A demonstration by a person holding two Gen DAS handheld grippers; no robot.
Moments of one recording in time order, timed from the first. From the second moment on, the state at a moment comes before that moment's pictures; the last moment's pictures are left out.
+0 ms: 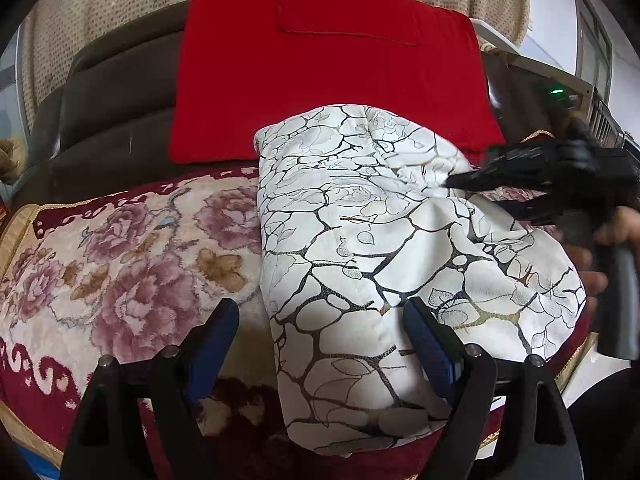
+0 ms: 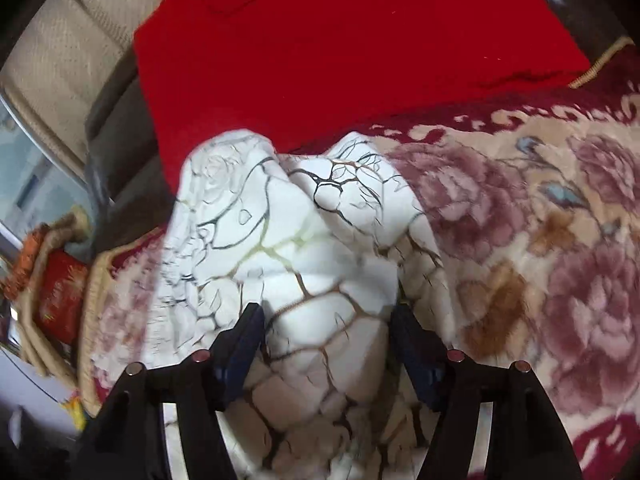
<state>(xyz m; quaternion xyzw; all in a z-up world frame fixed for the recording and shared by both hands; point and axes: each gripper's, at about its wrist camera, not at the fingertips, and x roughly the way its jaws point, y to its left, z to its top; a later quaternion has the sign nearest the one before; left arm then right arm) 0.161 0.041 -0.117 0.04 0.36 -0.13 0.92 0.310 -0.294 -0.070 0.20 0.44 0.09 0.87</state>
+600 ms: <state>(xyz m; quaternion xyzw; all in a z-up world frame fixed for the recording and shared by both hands) 0.160 0.041 -0.118 0.04 0.36 -0.12 0.93 0.252 -0.284 -0.087 0.22 0.45 0.15 0.85</state>
